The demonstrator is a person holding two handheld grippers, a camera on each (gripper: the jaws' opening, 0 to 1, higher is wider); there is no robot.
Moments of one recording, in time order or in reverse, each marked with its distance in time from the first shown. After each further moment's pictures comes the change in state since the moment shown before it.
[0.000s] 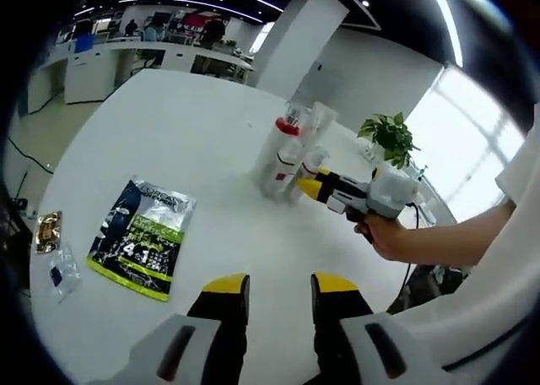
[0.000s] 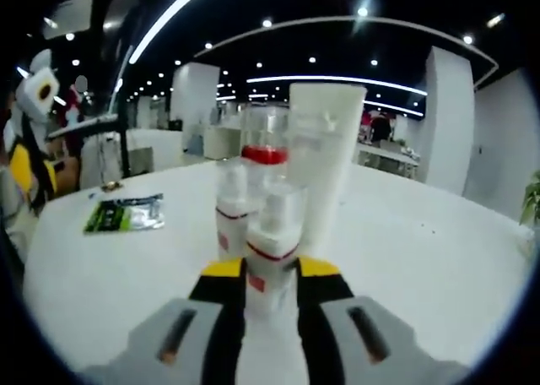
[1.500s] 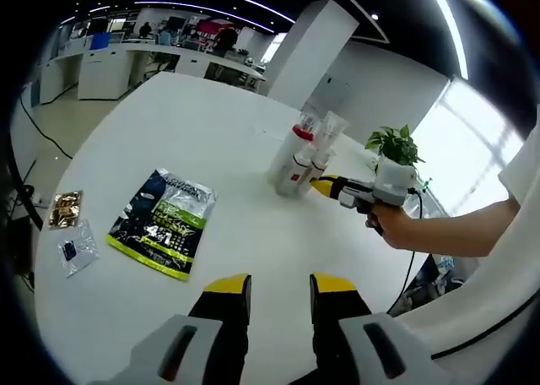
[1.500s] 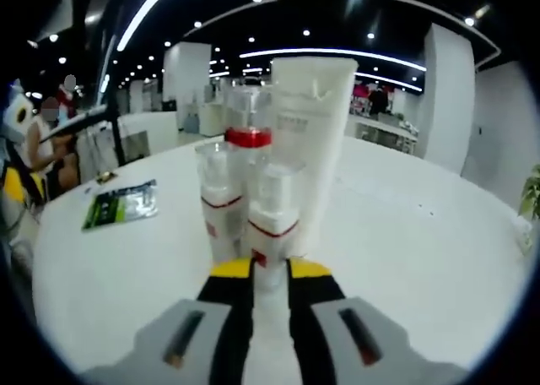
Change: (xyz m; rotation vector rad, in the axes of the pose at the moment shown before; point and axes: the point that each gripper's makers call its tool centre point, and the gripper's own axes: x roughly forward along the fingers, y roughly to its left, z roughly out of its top) left arm -0.024 0.018 -0.016 -0.044 -0.062 0.024; right arm -0.001 -0.008 -0.010 0.023 0.146 0.002
